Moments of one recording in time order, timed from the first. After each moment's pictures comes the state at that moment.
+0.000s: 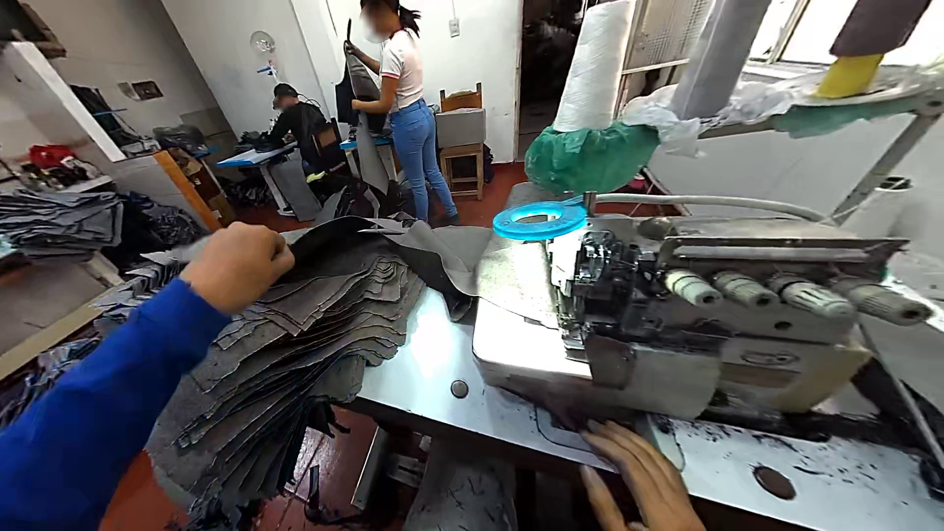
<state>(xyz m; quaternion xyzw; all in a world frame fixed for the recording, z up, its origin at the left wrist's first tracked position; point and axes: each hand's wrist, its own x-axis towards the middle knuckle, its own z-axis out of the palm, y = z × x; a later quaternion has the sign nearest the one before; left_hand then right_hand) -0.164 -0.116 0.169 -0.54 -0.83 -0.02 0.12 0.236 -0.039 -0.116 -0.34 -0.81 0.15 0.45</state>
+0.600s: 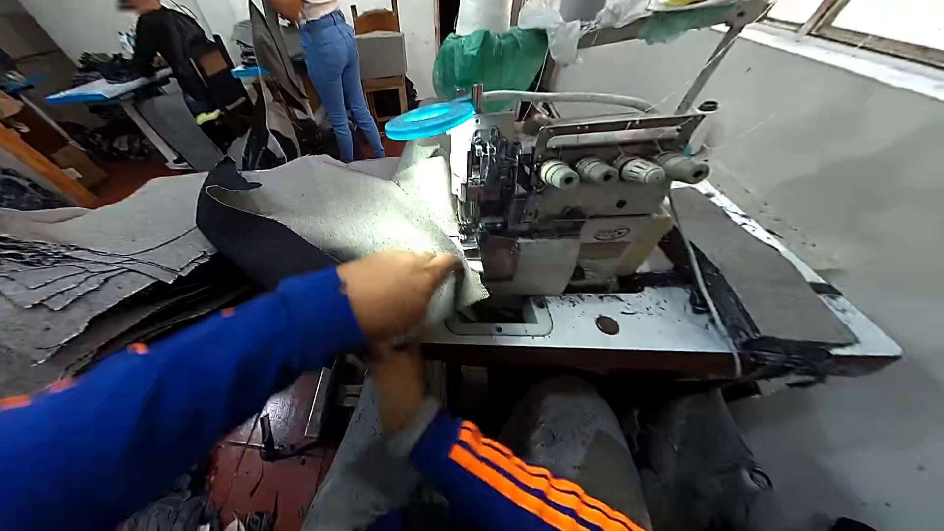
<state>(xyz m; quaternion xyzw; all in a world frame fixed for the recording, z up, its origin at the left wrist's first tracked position) 0.042 -0.052 0.081 -0.81 -0.56 0.12 -0.11 0.089 -0.092 -0.054 -0.40 -0.38 0.71 0.43</state>
